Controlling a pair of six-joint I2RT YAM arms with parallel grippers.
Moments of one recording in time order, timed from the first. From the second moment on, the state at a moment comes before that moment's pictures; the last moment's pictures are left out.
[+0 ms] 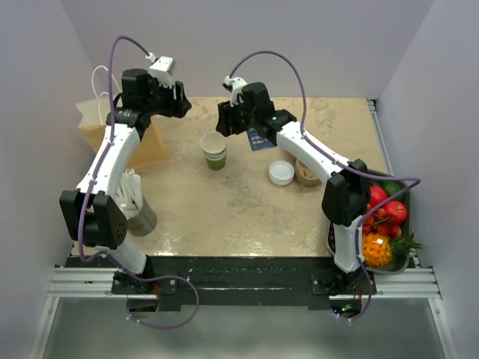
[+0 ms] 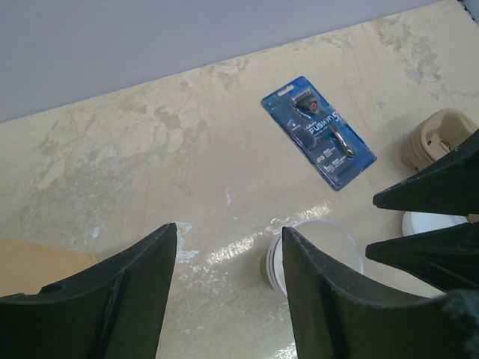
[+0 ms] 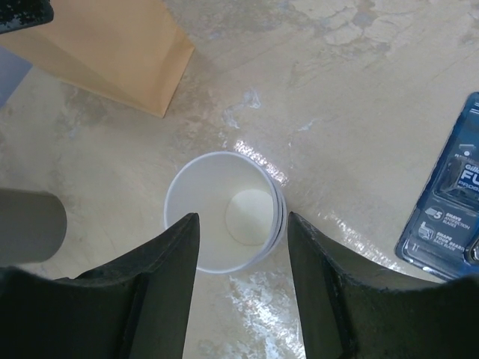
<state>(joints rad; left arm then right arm) -0.10 1.64 1.60 -0.37 0.33 -0.01 0.61 2.01 1.89 -0.38 -0.20 0.17</state>
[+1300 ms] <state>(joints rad) -0.11 1.59 1.50 -0.37 0.34 0.00 0.64 2.13 1.91 -0.39 -0.13 0.16</state>
